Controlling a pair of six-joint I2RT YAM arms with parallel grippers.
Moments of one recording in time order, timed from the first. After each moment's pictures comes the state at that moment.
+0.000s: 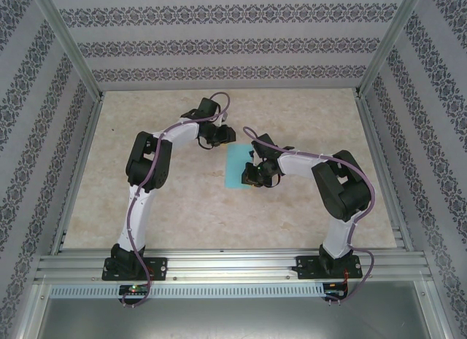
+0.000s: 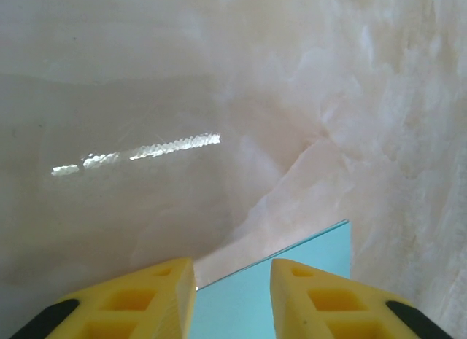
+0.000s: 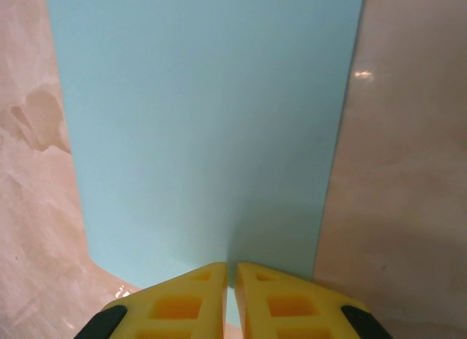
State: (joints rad) left arm -0.39 2.36 1.82 -0.47 0.48 -0.52; right arm 0.53 1.85 1.03 -0.39 -0.40 0.60
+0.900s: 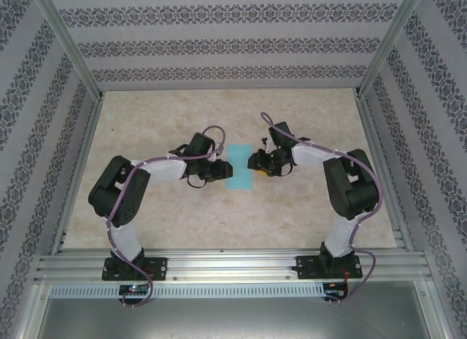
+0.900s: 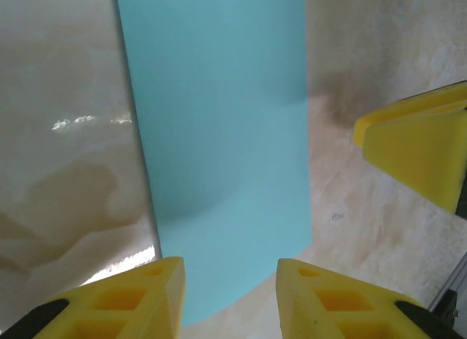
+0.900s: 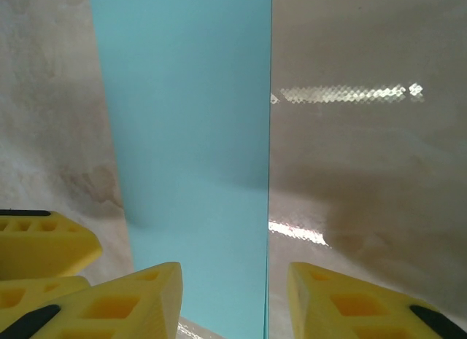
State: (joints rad) left arm -0.54 1.83 1.02 -0.16 0.49 -0.67; right arm 0.37 1.83 1.08 -0.40 -0.50 0.56
